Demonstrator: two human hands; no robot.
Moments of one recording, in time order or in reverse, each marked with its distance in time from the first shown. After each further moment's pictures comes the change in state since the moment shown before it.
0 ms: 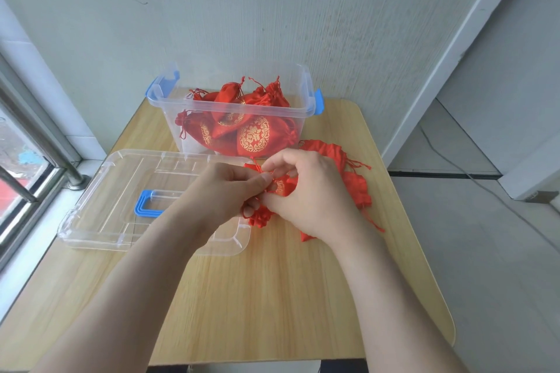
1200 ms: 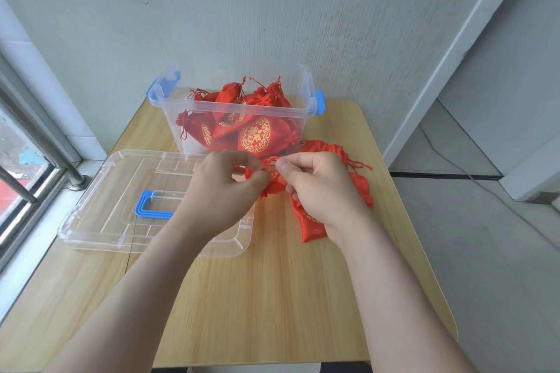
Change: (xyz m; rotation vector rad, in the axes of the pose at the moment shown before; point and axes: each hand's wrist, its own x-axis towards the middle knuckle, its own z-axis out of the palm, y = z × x) left_hand -0.013 0.014 0.009 0.357 0.258 0.286; right_hand 0.006 0.002 -0.002 0.494 -0.024 0.336
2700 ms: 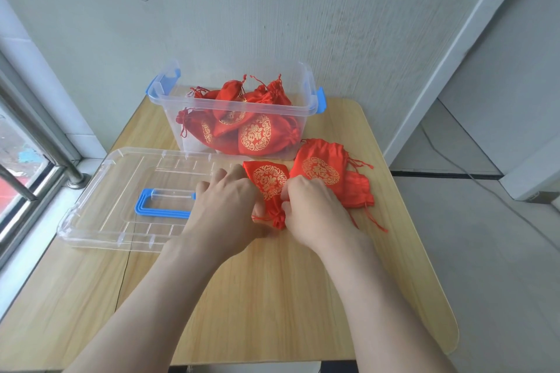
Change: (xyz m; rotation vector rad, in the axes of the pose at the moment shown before) left_hand -0.006 -0.027 0.017 0.752 -0.194 0.094; right_hand -0.009 0.017 0.013 -0.962 -0.082 -0.060
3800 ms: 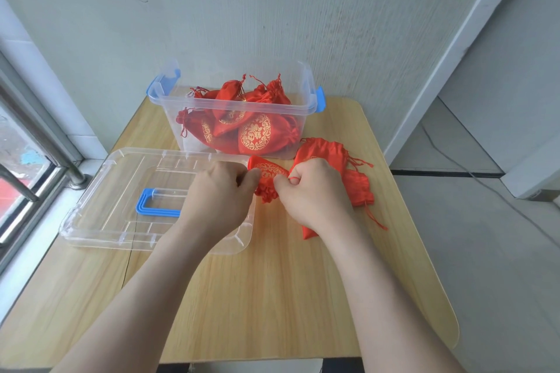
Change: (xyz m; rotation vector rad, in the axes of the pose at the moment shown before) left_hand 0.011 -0.005 -0.005 -0.479 0.225 -0.151; right_hand 0.012 -0.001 -0.004 0.423 0.205 0.093
